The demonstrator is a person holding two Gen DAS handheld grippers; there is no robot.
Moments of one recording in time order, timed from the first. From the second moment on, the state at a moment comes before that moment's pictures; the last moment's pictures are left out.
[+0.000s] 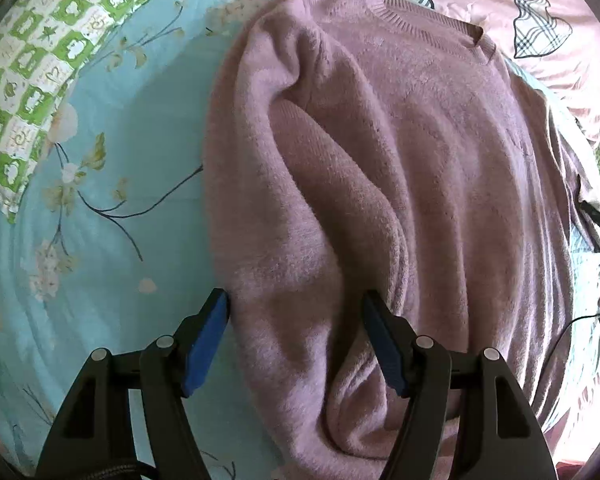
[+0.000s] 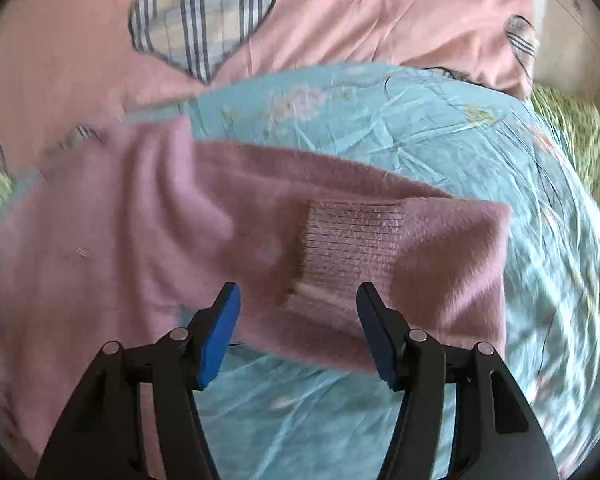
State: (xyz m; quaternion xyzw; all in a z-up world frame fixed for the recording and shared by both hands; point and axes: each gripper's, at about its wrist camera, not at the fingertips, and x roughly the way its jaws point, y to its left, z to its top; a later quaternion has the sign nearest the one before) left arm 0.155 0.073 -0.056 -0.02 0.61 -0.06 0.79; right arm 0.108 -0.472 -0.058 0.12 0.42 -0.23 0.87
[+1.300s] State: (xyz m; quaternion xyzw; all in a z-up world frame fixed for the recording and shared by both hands) left arm 0.218 -0.028 -0.059 -0.12 0.61 -0.19 0.76; right arm 0.200 -0.292 -0.050 0.30 0.40 0.11 0.86
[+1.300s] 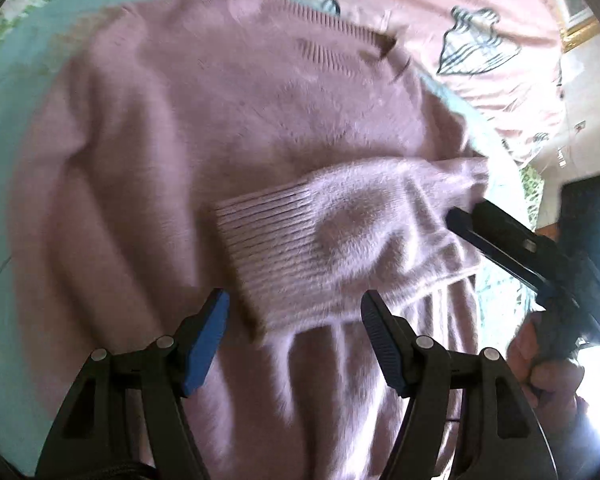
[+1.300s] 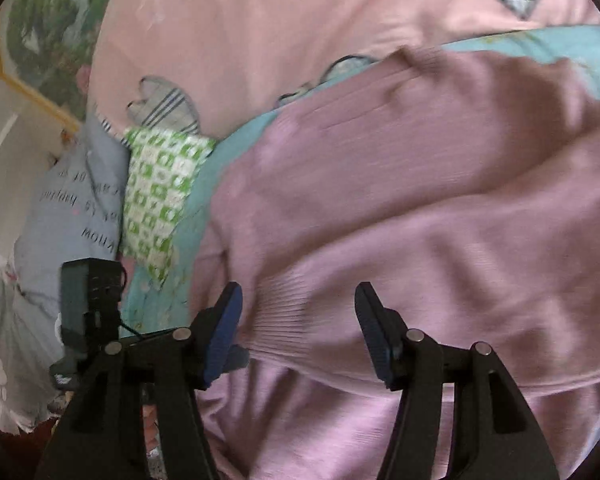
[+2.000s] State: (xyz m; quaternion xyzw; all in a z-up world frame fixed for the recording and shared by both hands) left arm 0.226 0.048 -0.013 -0.11 0.49 -0.10 0.86; right arm 0.147 -0.376 -0.067 0.34 0.38 -0.01 0.86
